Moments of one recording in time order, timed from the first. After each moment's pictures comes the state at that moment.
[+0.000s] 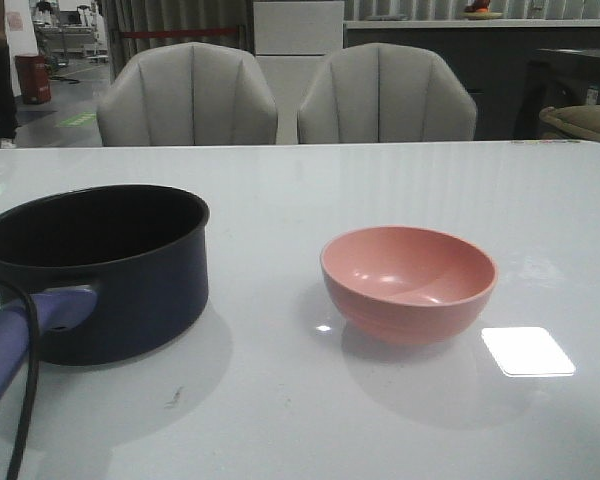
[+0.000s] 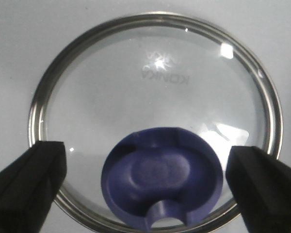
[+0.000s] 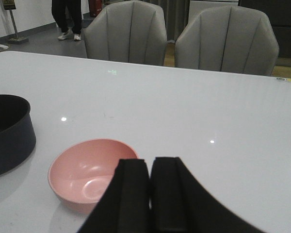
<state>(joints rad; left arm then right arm) 0.19 1.82 -1.23 -0.04 0.97 -0.05 0.30 0.29 -0.20 0.31 0.08 -0.25</state>
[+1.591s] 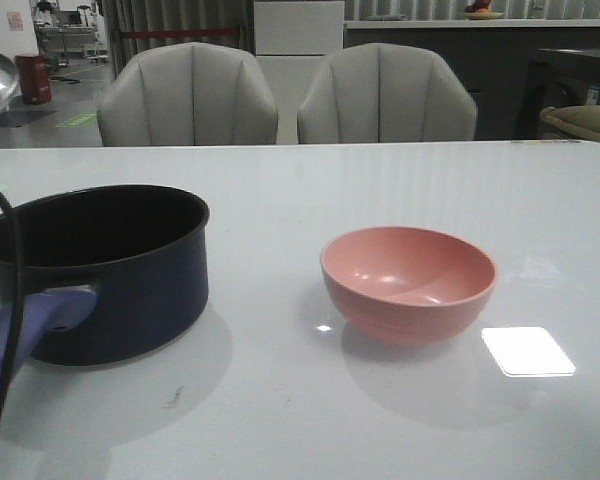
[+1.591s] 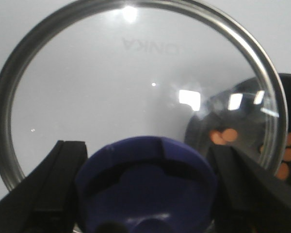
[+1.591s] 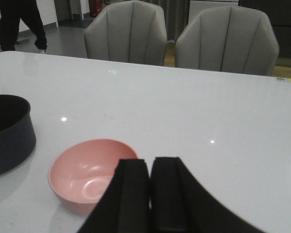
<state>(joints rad) -0.03 1.61 -1.51 -0.08 1.11 0.03 0.30 0.29 -0.20 0.31 0.08 -0.25</state>
